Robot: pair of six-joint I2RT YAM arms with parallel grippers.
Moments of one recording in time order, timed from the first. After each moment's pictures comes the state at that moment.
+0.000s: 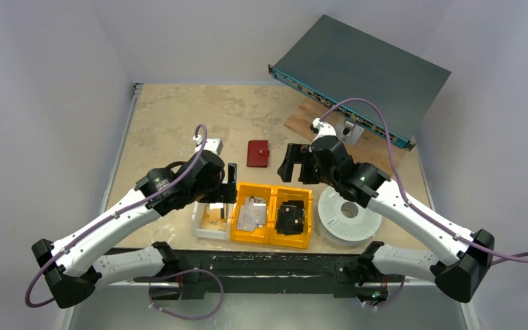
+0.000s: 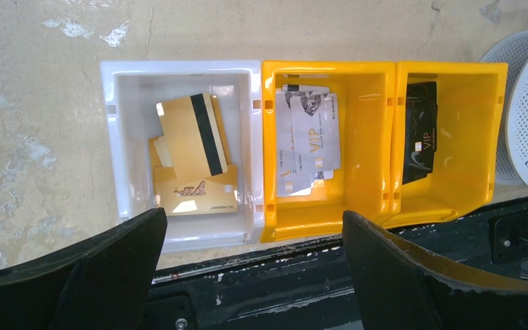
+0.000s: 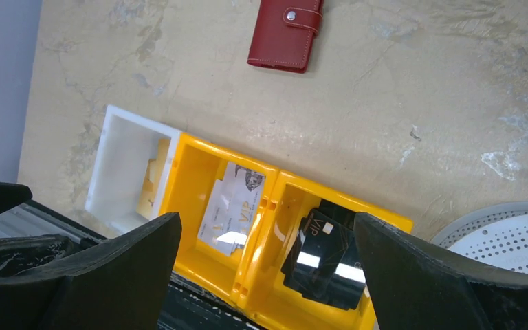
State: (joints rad) left arm -0.86 1.03 1.10 -1.01 -0.30 -0.70; right arm 0.78 1.12 1.04 -0.56 0.17 0.68
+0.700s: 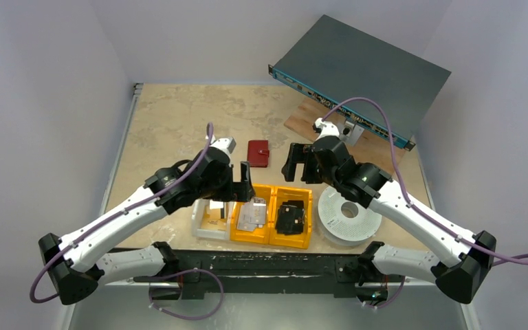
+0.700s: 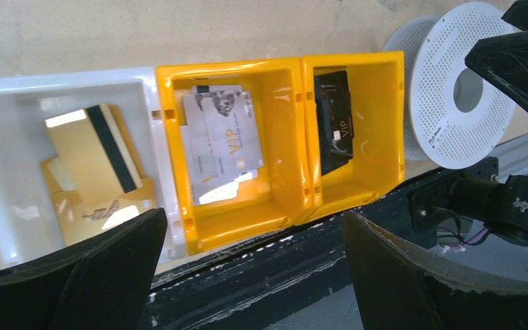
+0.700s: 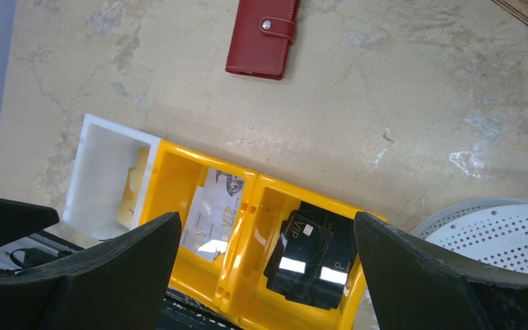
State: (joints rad) left arm -0.86 1.04 1.07 -0.85 -0.13 -0.73; right arm 0.78 1.10 1.04 -0.60 0.22 0.65
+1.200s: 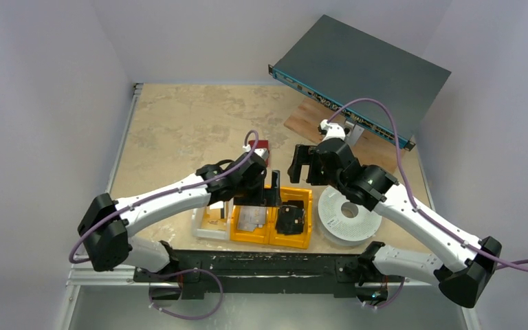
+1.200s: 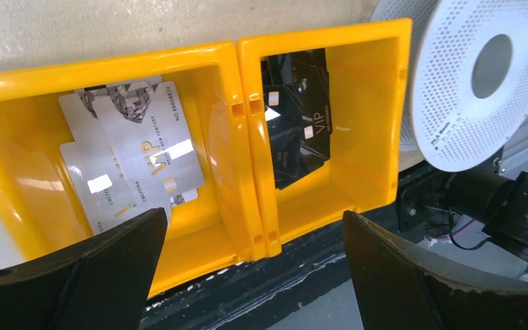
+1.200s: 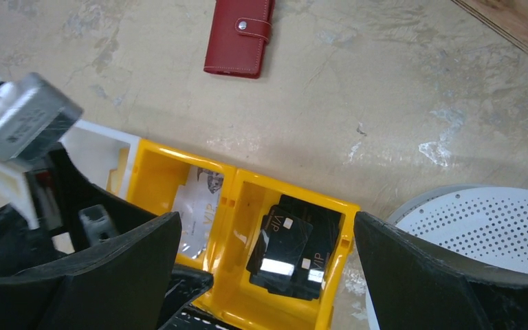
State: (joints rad) left arm -0.94 1.37 1.04 -0.59 0.01 -0.83; right arm 0.78 1.07 1.05 -0.66 0.28 0.64
